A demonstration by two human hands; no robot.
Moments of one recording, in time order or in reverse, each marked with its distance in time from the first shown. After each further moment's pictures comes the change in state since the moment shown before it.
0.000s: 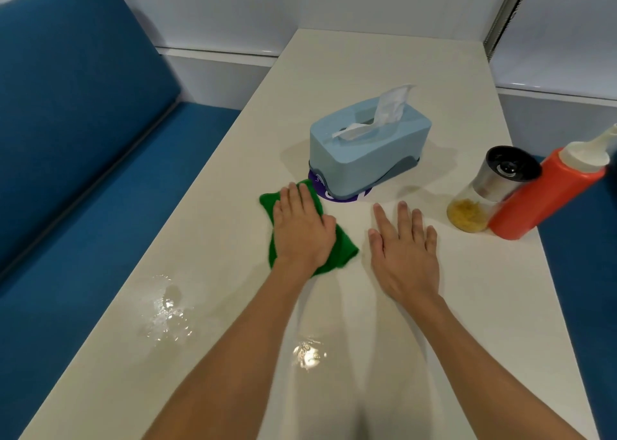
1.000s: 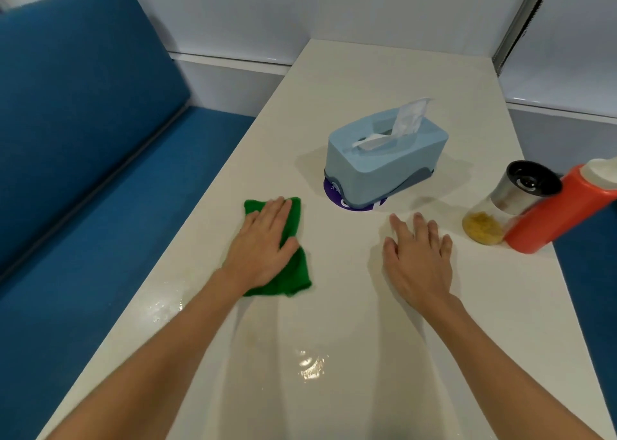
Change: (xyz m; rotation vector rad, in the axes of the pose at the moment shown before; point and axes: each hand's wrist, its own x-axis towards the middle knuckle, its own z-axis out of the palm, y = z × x) left_hand -0.005 -0.106 -0.028 0.026 -0.045 0.335; right_hand 0.007 -0.014 -0.006 0.018 -0.013 0.075
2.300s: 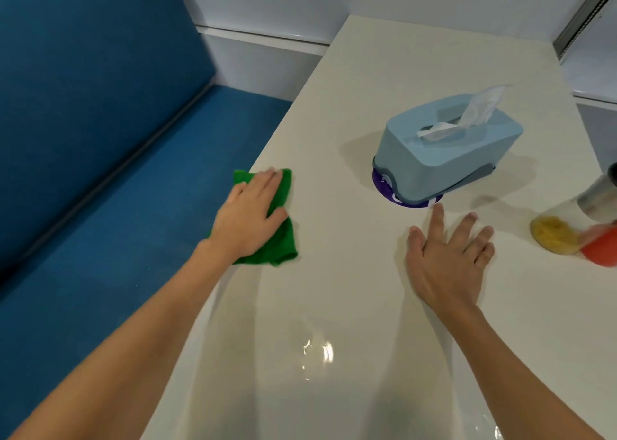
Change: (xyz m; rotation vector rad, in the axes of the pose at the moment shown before) left_hand 0.002 -0.094 -0.020 -0.023 0.065 -0.064; right_hand -0.002 -0.049 0.025 -0.061 0.017 0.165
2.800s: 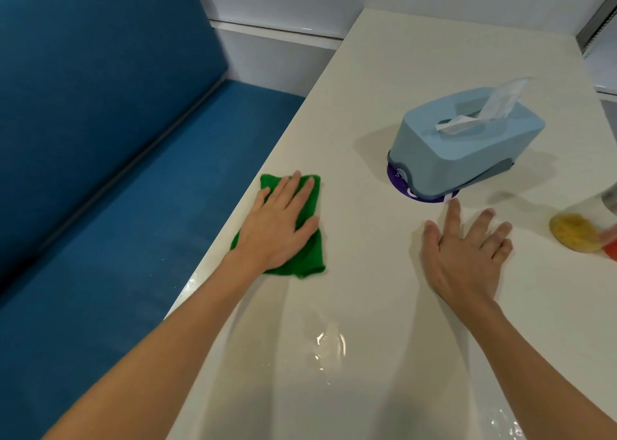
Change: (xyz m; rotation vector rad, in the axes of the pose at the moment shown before) left_hand -0.019 0.025 0.012 0.070 -0.027 -0.005; right_hand 0.002 0.001 0.001 -0.025 0.000 -0.001
